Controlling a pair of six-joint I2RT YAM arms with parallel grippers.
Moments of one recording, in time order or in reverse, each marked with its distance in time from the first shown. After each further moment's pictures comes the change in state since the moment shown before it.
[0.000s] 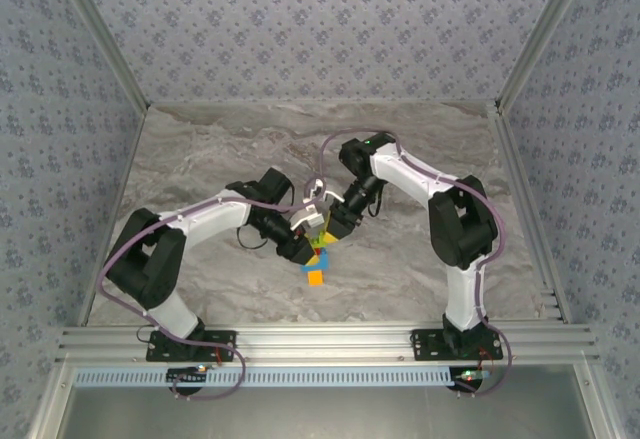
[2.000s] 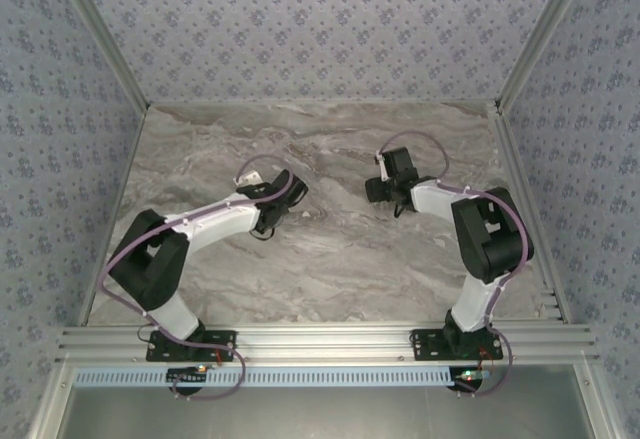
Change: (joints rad) left arm -0.117 0.034 0.042 0.092 -1.516 -1.598; right arm -0.216 -0.172 -0.588 1.284 0.949 0.913
